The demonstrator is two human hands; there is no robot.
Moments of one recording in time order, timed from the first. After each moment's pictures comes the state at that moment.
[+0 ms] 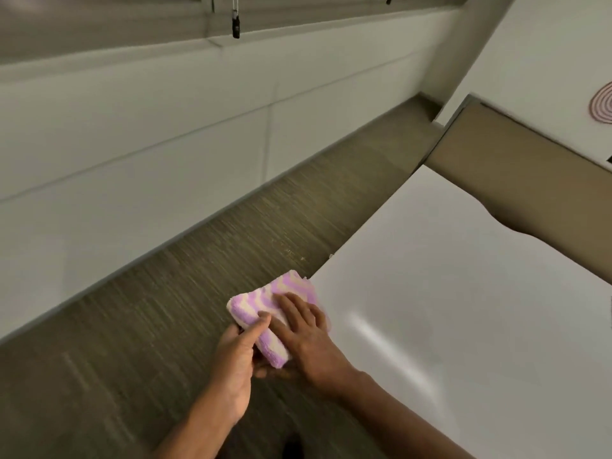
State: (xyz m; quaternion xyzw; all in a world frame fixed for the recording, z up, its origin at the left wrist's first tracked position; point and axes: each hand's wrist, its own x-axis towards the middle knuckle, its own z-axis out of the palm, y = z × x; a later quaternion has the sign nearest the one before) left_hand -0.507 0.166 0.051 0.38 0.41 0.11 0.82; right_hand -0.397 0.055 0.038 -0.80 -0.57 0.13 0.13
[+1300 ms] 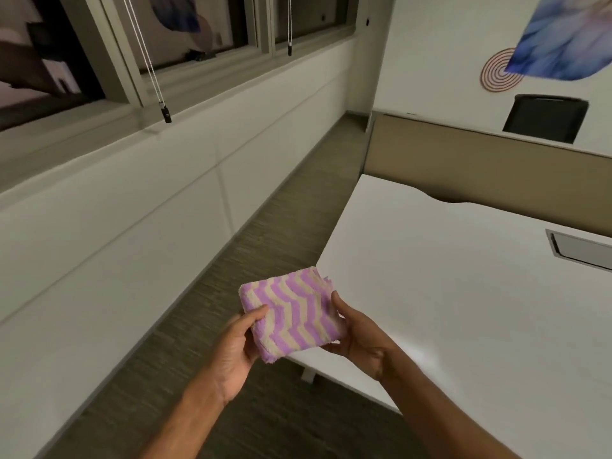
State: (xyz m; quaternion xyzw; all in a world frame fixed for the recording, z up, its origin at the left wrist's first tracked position) left_hand -0.480 0.223 0.114 0.44 0.25 -0.03 0.86; right_hand -0.373 0.010 0.094 -0.52 0.07 0.40 0.75
